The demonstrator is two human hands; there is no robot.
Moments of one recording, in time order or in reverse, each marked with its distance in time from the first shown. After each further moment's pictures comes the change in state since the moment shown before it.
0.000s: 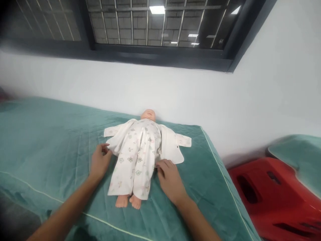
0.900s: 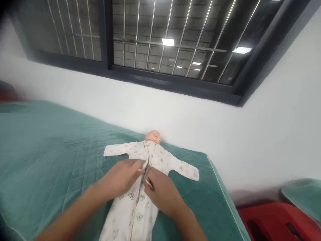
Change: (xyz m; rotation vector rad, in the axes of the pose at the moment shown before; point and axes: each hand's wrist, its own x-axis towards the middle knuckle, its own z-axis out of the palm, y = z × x) left_hand 0.029 0.127 -0.018 0.114 -0.563 0.770; right_hand 0.099 -0.054 -0.030 0.113 -0.187 -0.143
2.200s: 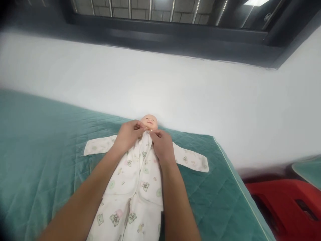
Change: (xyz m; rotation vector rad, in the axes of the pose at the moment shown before) left_hand 0.138 -0.082 0.050 -0.526 0.331 -0.443; right_hand 0.118 0.077 0.006 0.560 0.441 0.550
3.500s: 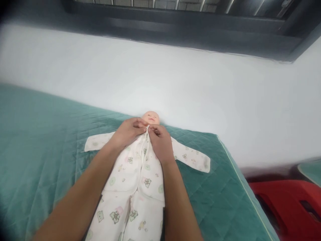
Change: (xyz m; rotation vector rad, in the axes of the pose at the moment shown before) left_hand -0.005 -0.006 -0.009 -0.181 -0.183 -0.128; right_hand 0.001 0.013 0.013 -0.095 -0.010 -0.258
